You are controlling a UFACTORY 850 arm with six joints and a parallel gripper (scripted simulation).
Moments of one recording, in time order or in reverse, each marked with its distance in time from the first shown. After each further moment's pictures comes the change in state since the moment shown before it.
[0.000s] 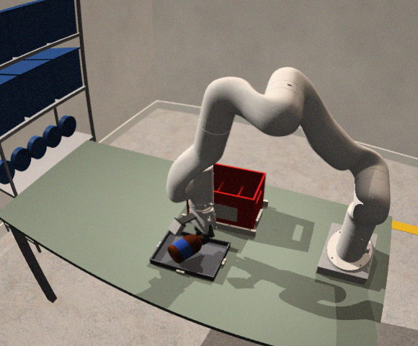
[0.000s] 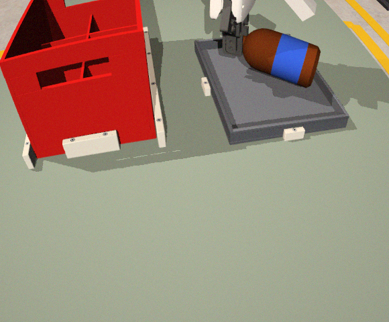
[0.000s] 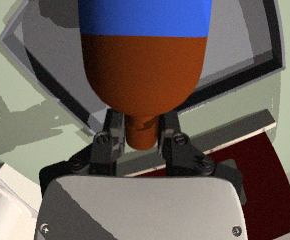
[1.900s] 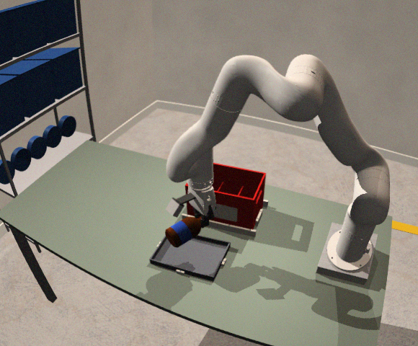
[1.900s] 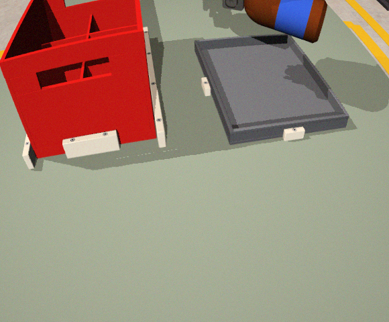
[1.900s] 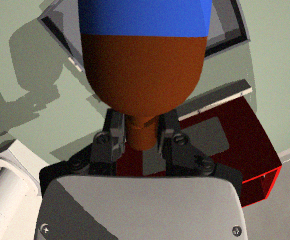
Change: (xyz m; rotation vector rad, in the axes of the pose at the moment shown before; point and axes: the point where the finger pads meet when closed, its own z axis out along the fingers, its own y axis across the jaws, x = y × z) arm 0.000 0.000 -0.086 0.001 0.000 0.000
